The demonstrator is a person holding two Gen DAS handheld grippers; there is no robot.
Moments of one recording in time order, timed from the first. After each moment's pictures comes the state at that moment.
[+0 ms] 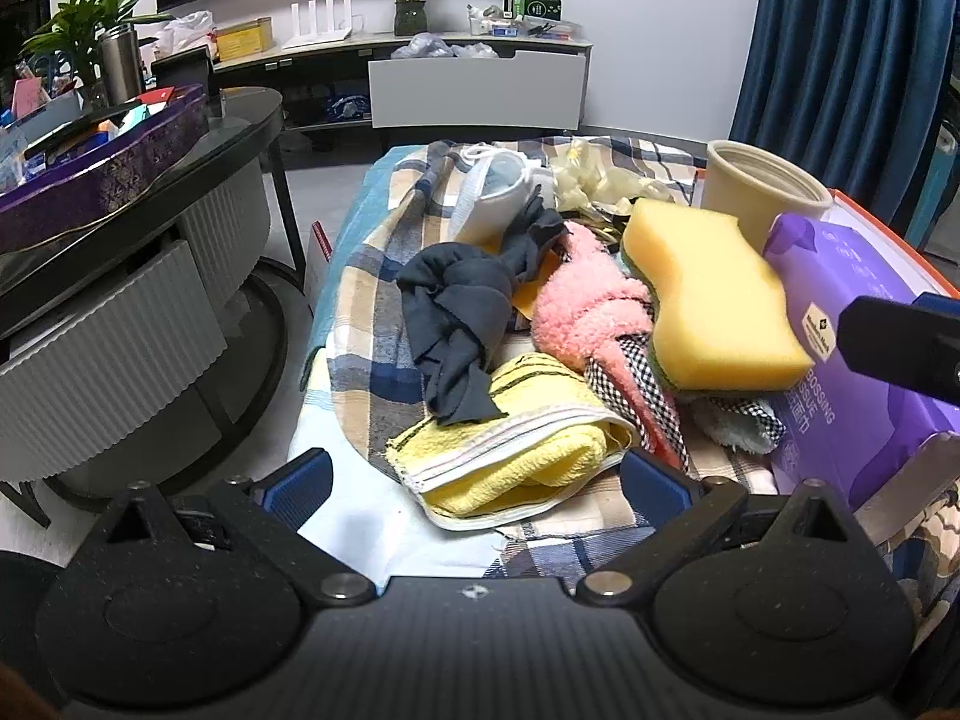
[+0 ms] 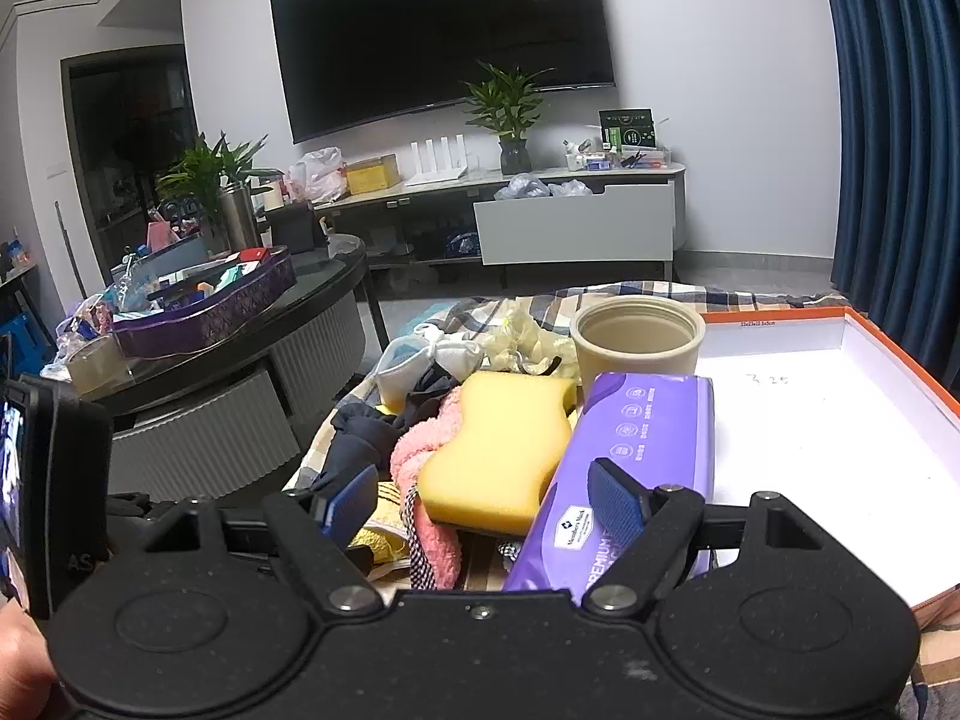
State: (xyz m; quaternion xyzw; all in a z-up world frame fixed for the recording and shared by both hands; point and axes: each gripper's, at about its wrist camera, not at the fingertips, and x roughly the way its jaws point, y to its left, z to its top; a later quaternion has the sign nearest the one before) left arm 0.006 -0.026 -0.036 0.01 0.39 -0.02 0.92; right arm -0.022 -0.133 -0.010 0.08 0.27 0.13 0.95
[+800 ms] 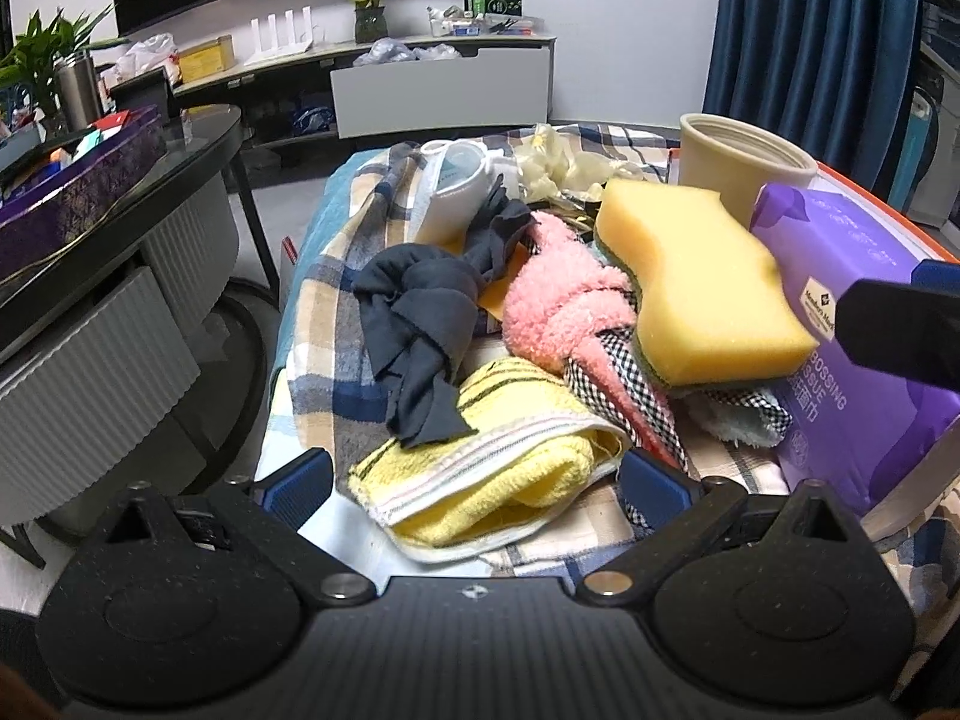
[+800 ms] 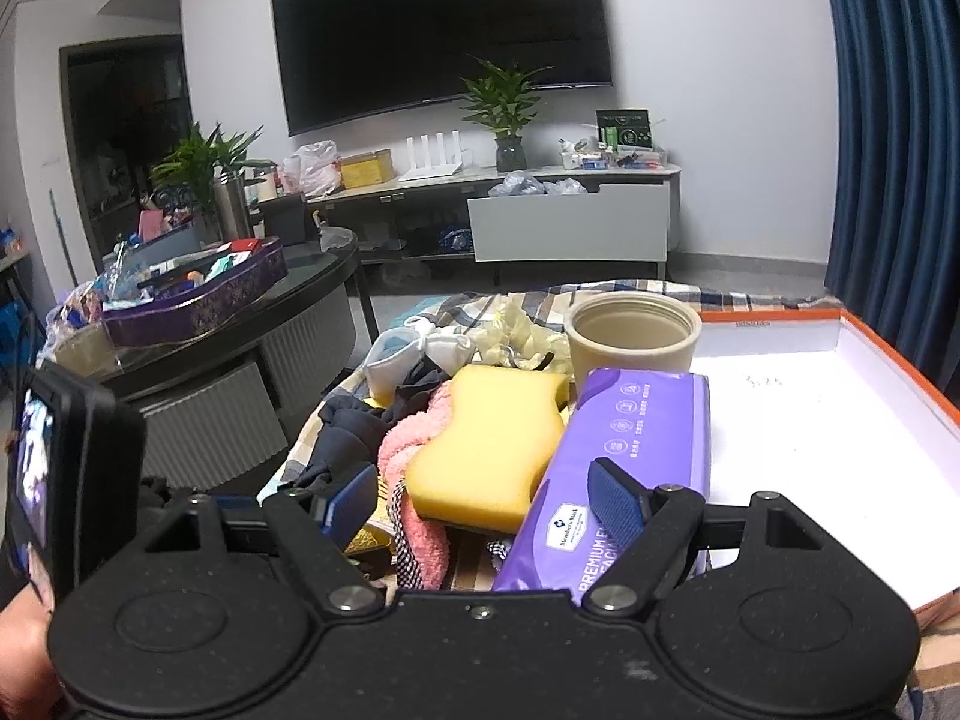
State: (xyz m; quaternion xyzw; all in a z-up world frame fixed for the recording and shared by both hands) left arm 0.020 -0.036 -0.050 0.04 0.38 -0.05 0.92; right arm -0.020 -0.131 -0.016 0.07 0.27 0.12 0.95
